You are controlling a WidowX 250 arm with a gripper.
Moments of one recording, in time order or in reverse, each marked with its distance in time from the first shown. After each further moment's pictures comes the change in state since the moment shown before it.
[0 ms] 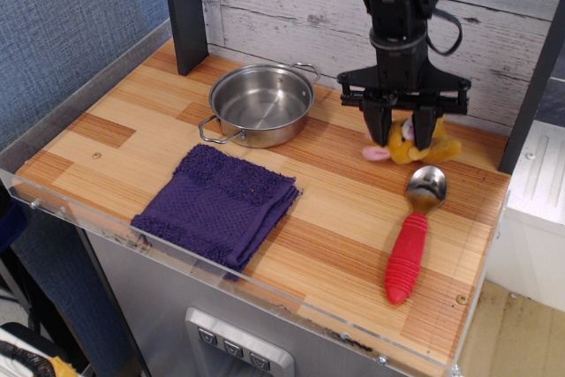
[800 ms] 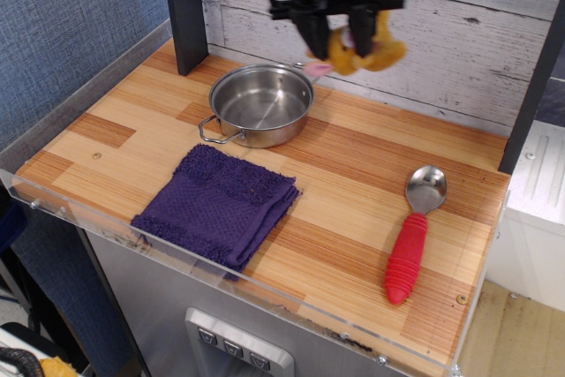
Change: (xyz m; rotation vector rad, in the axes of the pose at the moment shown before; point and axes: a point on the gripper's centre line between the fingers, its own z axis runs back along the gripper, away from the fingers) arm 0.008 0.058 0.086 -0.026 -0.127 0.079
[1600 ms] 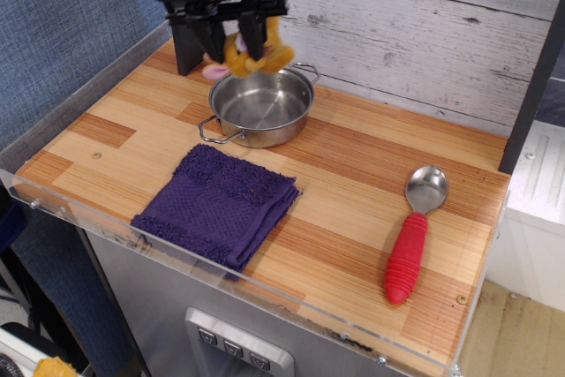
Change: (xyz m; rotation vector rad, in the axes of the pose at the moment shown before) arm 0.001 0.087 -0.006 0.102 0.025 0.094
